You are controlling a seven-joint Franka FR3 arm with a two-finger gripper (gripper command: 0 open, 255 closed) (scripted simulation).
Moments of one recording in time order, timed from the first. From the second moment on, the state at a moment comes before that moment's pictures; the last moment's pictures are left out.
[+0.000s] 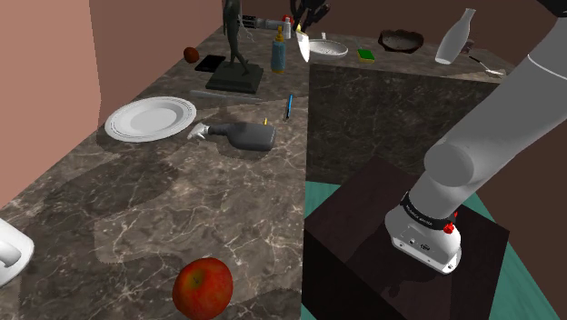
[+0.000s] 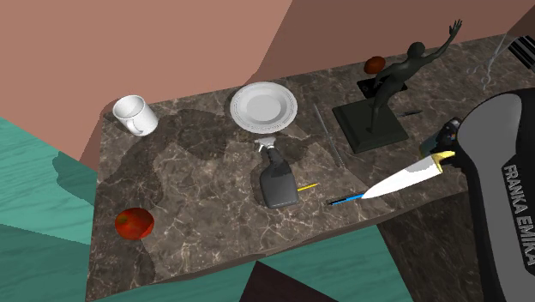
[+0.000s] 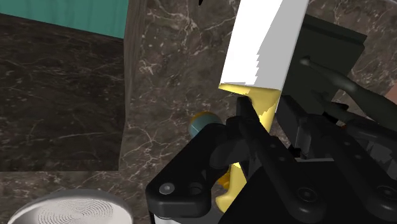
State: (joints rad) arm -0.26 -0.12 0.10 -1.86 0.19 2.04 0.34
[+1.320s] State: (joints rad) arm -0.25 -0.08 0.11 -2.09 0.21 2.30 0.30
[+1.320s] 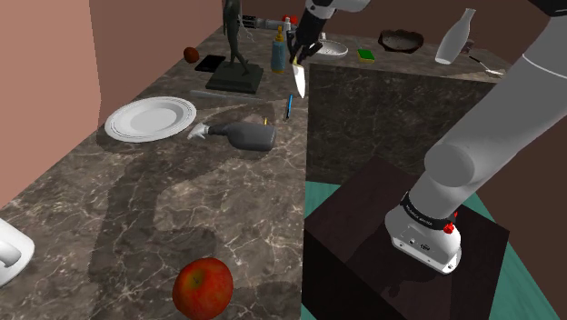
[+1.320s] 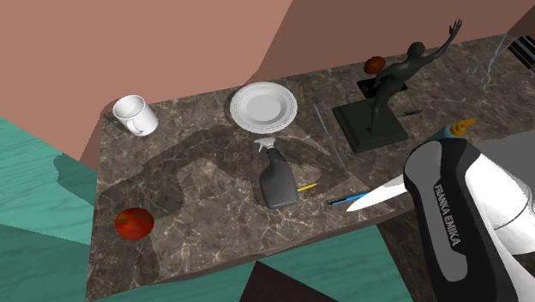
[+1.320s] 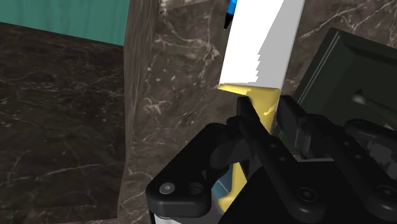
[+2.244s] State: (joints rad) arm -0.25 -0.01 0.11 -2.21 0.24 2.49 0.26
